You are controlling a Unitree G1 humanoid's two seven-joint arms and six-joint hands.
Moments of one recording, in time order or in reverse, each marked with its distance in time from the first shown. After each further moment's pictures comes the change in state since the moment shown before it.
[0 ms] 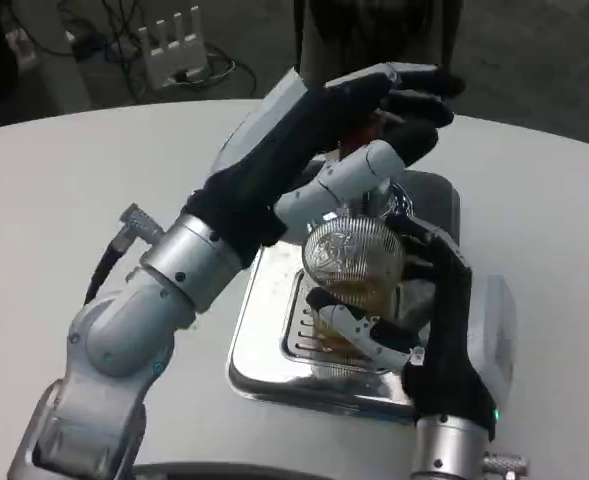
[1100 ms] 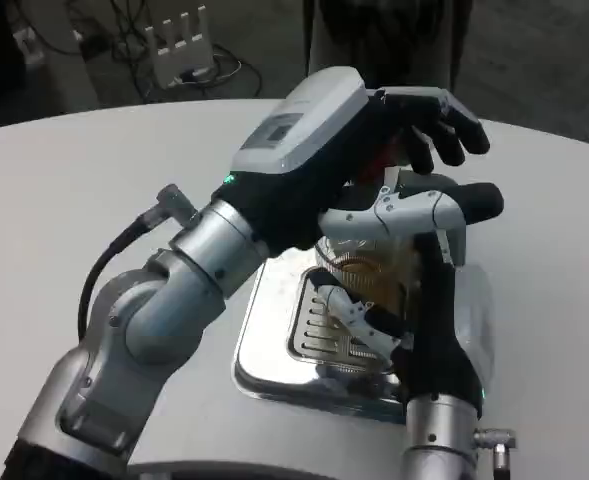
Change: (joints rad) left arm -0.096 0.057 -0.092 0.119 0.332 -0.194 0.129; right arm -0.078 0.032 -0.074 0.083 0.040 -0.009 0.105
